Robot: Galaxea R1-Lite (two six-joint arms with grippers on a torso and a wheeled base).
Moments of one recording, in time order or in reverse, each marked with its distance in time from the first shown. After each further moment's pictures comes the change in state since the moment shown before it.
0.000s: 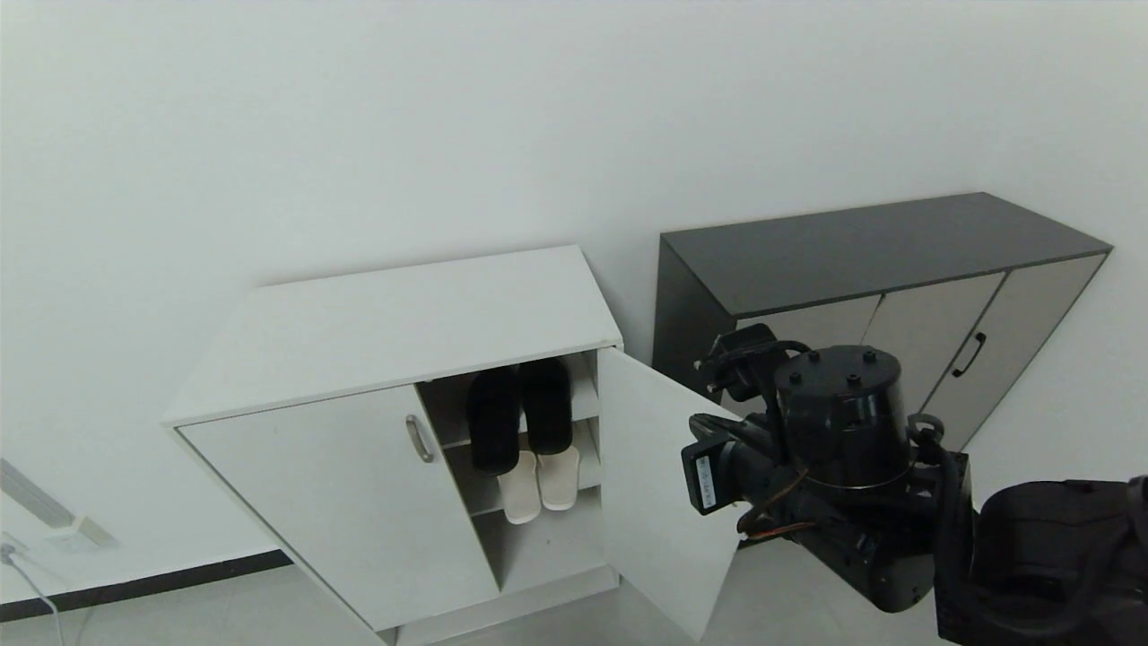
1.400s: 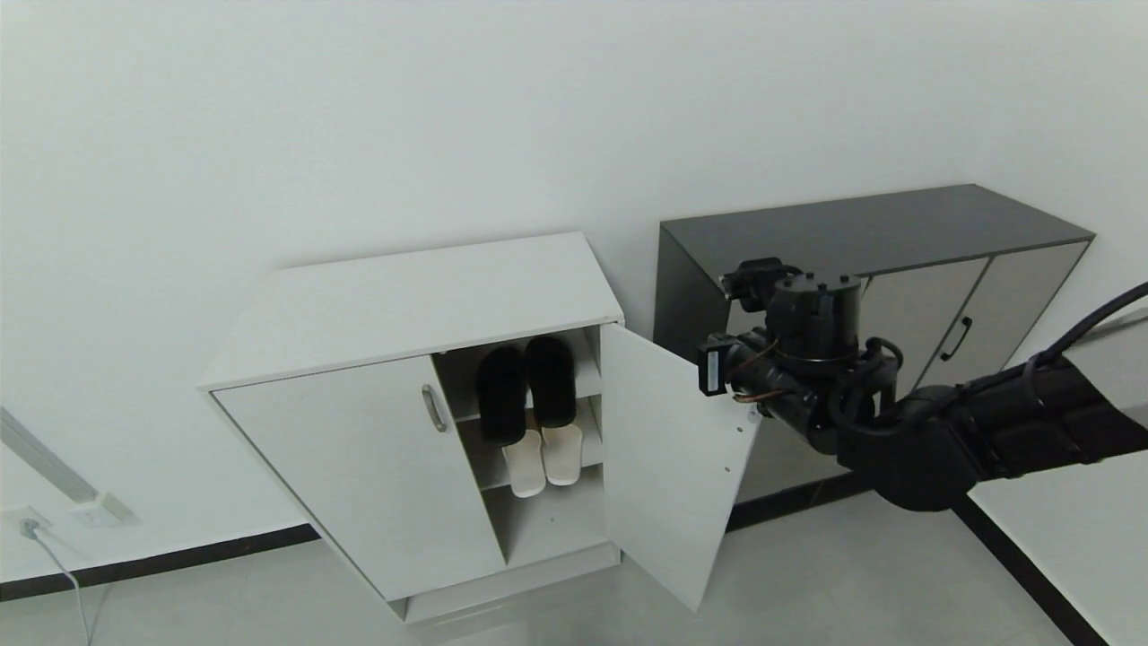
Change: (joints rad) left arm 0.000 0.000 0.000 0.000 0.000 0.000; right arm -0.270 0.221 -0.293 -0.079 0.112 -0.023
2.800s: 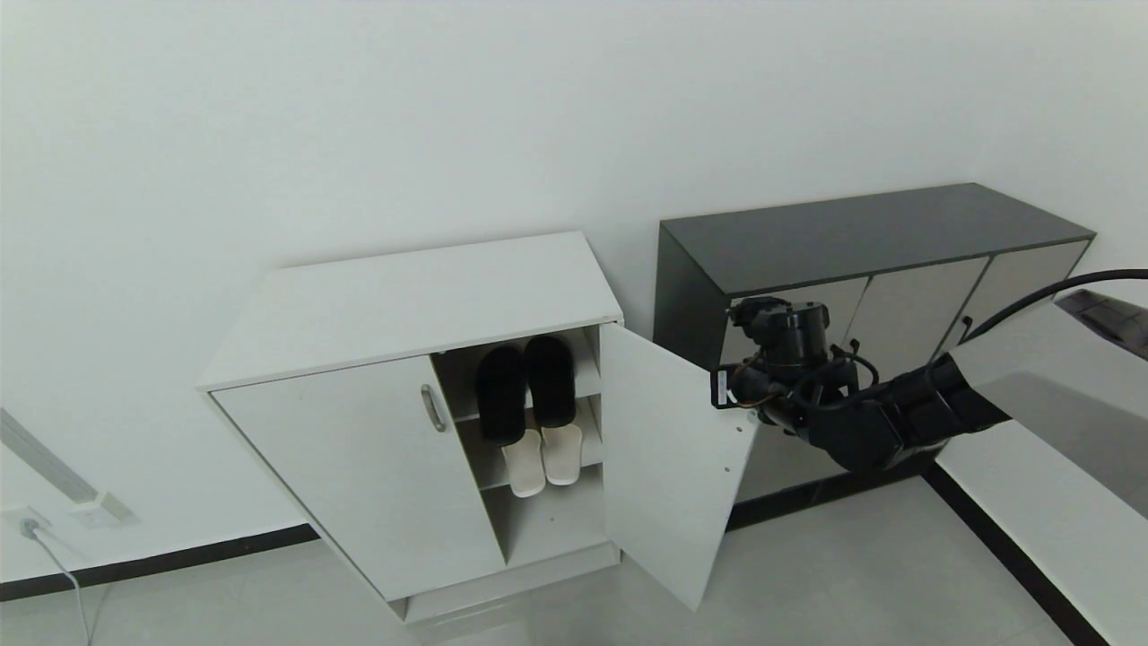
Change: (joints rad) left arm 0.000 0.000 0.000 0.000 -0.001 0.000; right arm -0.119 0.203 -0.153 0.128 0.085 0.072
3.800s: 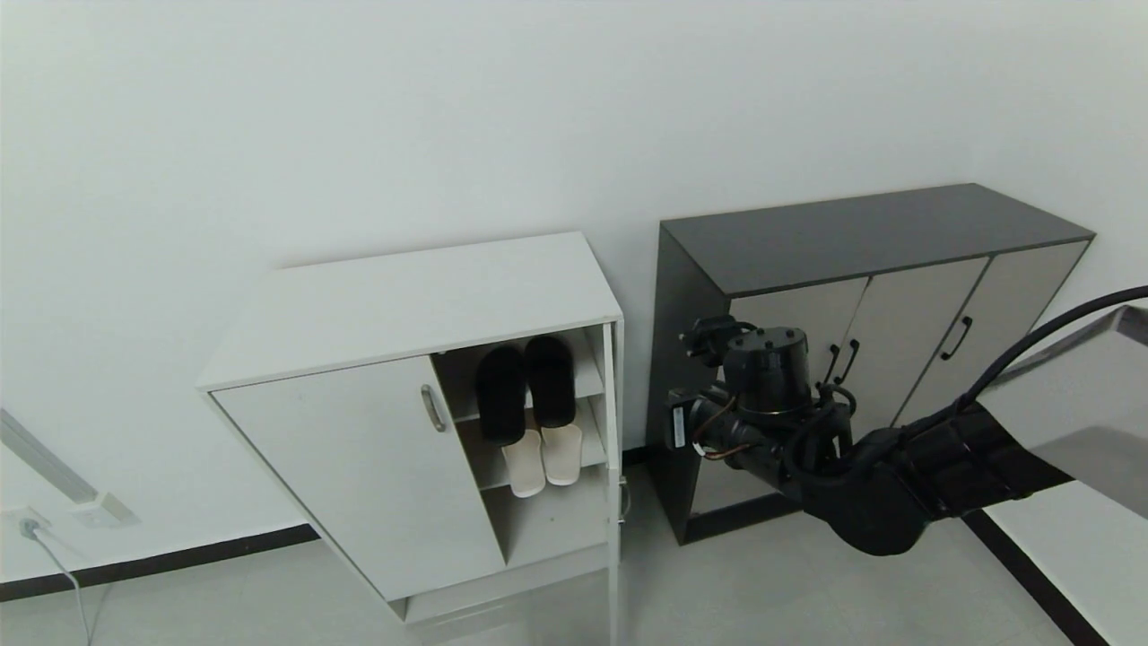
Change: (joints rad) left arm 0.000 0.000 0.000 0.000 -0.001 0.000; right arm 0.200 -0.126 0.218 -0.147 0.017 -0.010
